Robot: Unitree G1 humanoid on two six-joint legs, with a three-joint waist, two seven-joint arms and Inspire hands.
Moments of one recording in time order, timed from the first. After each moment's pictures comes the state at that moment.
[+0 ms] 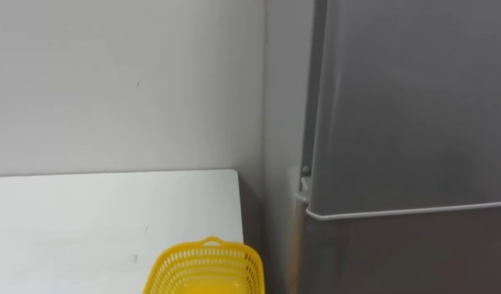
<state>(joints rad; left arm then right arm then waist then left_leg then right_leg) 0.19 0.18 0.01 1.16 0.27 0.24 -0.12 0.10 -0.22 0.11 1.34 -0.39 0.22 0.15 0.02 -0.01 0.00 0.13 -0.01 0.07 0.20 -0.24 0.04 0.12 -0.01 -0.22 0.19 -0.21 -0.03</state>
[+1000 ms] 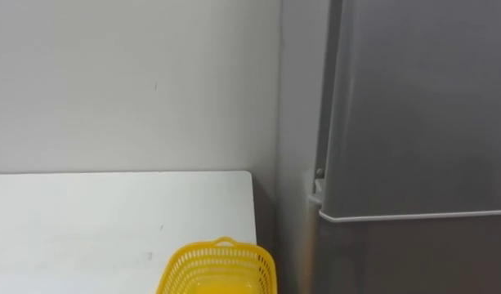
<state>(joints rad) 0.22 0.17 0.39 0.61 -0.59 0.00 0.61 0.15 -0.22 0.04 1.28 -0.36 0.16 0.07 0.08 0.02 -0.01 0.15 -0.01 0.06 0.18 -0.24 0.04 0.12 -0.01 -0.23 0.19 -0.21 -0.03</state>
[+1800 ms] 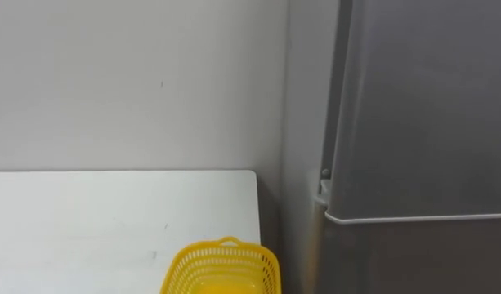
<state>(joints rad) 0.23 0.22 0.39 -0.25 -0.38 -0.16 0.81 0.18 -0.22 0.04 1.24 -0.39 0.09 0.08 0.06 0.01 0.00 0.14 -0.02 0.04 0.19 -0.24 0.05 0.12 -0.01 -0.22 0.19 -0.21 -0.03</state>
